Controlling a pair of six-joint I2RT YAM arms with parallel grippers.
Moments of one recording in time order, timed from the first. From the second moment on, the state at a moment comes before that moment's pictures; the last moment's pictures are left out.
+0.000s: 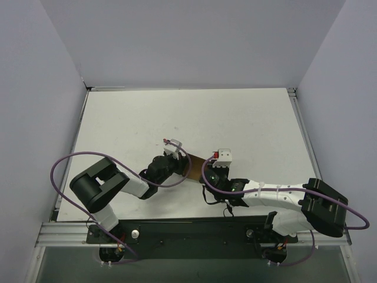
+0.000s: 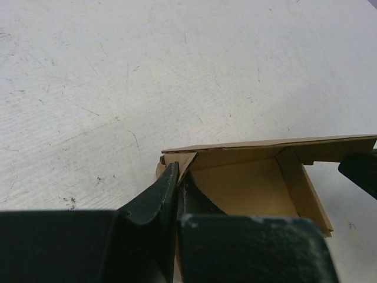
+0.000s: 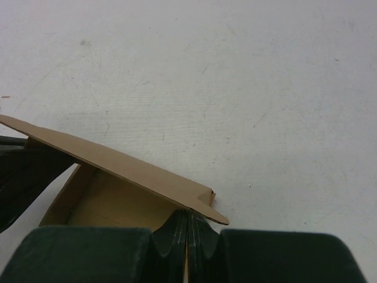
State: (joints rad) left arm -0.80 1.69 0.44 1.01 -0.11 -0.36; right arm 1.11 1.31 0.55 -0.02 0.91 0.73
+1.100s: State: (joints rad) left arm -0.88 1.66 0.37 1.03 -0.27 -0.35; right arm 1.03 1.31 0.52 0.08 0.80 0.83
